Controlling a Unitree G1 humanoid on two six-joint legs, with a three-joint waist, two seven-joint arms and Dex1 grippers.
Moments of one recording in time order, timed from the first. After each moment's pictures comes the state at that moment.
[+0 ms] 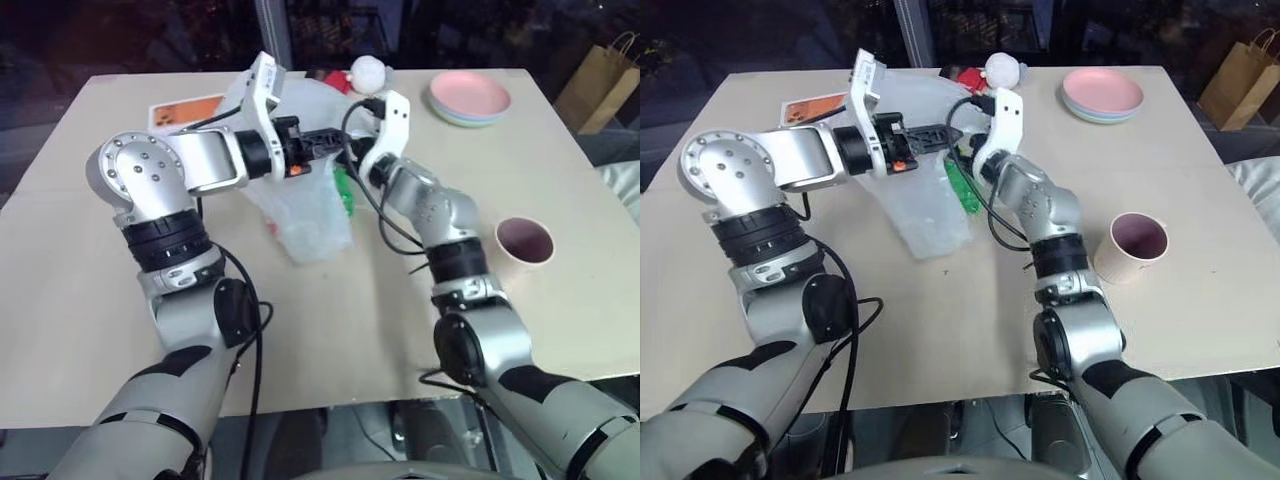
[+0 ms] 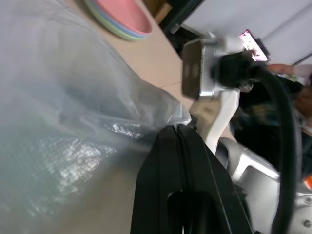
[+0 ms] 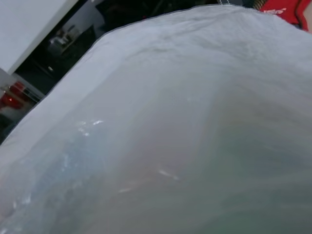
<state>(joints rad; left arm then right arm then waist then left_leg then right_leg) -1.10 0.28 0.45 0.06 -0.73 1.61 -0.36 -0.96 0.12 -0.17 0.34 0.48 0.69 0.18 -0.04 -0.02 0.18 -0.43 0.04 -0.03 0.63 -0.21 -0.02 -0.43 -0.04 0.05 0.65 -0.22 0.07</state>
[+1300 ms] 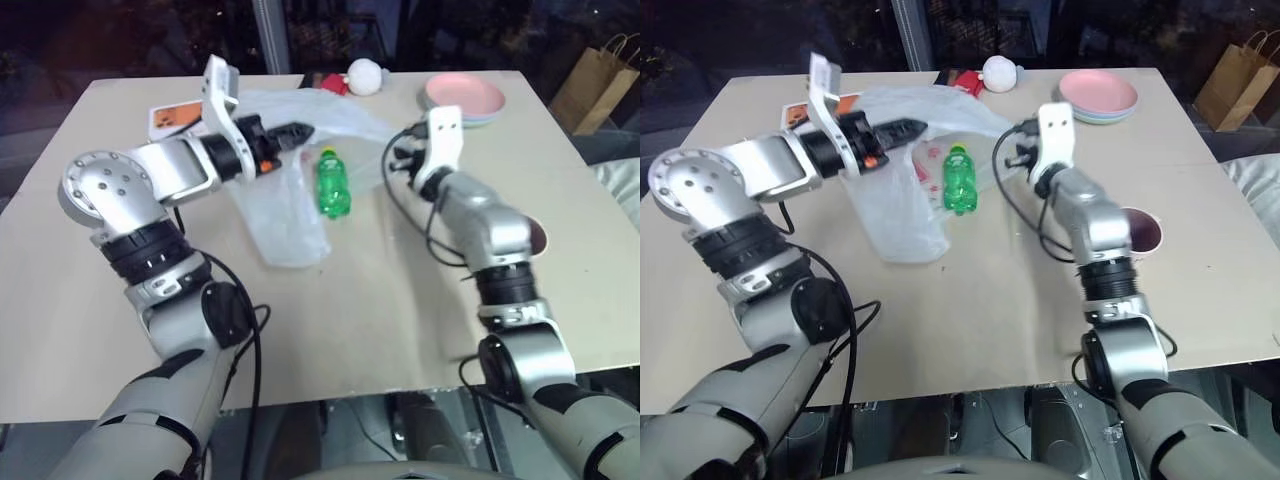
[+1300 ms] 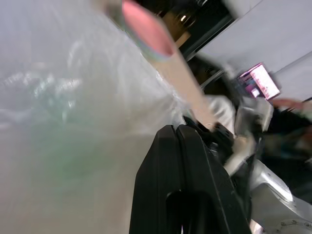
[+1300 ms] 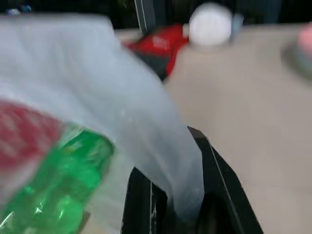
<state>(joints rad) -1.13 0.31 0.69 0.06 -0.72 1.61 -0.24 -0.88 -0.16 -0.07 0.10 0.30 0.73 0.17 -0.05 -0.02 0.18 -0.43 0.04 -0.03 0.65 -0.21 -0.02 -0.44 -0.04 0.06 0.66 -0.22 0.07</state>
